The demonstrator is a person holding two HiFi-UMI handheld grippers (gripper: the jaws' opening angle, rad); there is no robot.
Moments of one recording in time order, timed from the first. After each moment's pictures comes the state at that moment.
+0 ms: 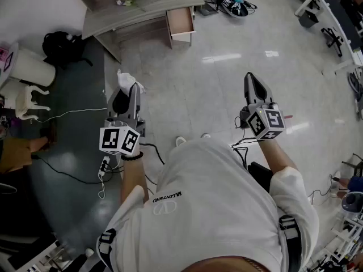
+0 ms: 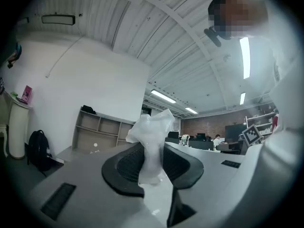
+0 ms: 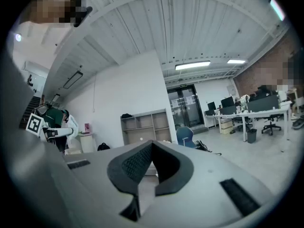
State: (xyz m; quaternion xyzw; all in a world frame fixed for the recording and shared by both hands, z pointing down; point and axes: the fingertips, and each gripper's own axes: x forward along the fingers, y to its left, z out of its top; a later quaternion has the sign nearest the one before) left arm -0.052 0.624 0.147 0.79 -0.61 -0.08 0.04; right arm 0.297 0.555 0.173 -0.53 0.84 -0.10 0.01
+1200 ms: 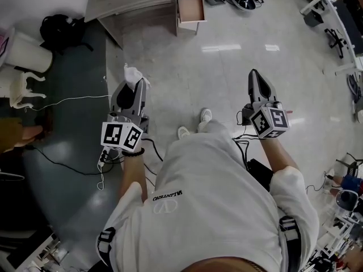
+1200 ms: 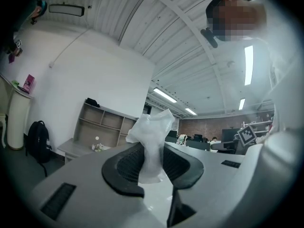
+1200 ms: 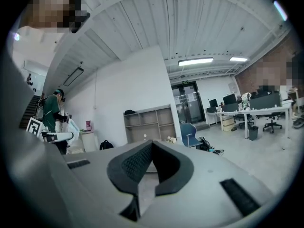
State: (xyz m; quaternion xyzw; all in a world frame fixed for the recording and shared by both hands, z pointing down) left arm -0.127 0.629 0.179 0.80 -0.59 -0.08 0.08; right arm 0.207 0.557 0.189 -0.52 0.84 -0.12 -0.01
